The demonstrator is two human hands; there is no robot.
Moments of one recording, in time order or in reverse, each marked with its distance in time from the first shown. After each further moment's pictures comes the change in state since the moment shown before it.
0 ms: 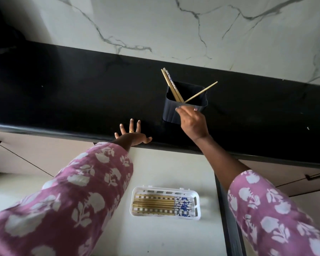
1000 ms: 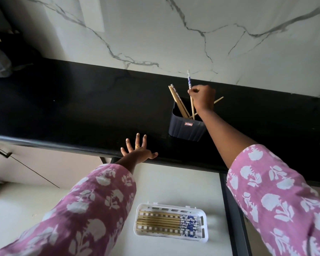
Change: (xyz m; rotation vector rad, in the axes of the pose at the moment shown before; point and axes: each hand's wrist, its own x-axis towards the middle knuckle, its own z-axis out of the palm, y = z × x) left_hand 0.000 0.002 0.005 -0.038 0.070 -0.009; right_hand 0.114 0.044 0.026 0.301 -0.152 0.817
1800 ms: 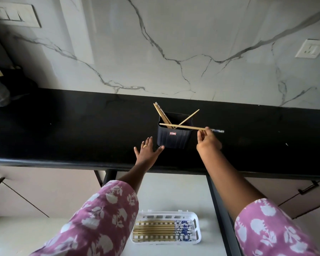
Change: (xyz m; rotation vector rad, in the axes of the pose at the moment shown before) left_hand -0.028 0.042 0.006 -0.354 0.371 0.455; right_hand -0.108 0.023 -0.086 1.481 0.515 1.047
